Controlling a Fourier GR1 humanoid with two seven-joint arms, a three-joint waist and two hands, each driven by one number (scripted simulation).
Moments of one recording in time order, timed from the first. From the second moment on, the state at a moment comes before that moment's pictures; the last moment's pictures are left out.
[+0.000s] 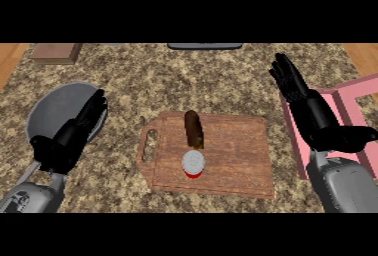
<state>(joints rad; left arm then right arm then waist) -0.16 0.48 -0.29 -1.50 0.28 0.14 0.01 -0.32 -0.22 0.10 -1.61 -0.10 0.03 0.01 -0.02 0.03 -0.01</state>
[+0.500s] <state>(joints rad) -0.10 0.41 -0.14 -1.51 0.36 0.28 0.02 0.09 -0.16 -0.11 -1.64 0.12 -0.44 0.07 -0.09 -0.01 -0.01</state>
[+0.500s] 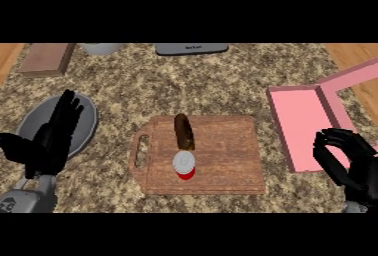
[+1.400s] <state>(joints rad) -0.11 0.38 -0.15 -1.62 0.38 0.32 0.10 0.66 -0.10 0.39 -2.19 0.81 -0.33 0.52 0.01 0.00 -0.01</state>
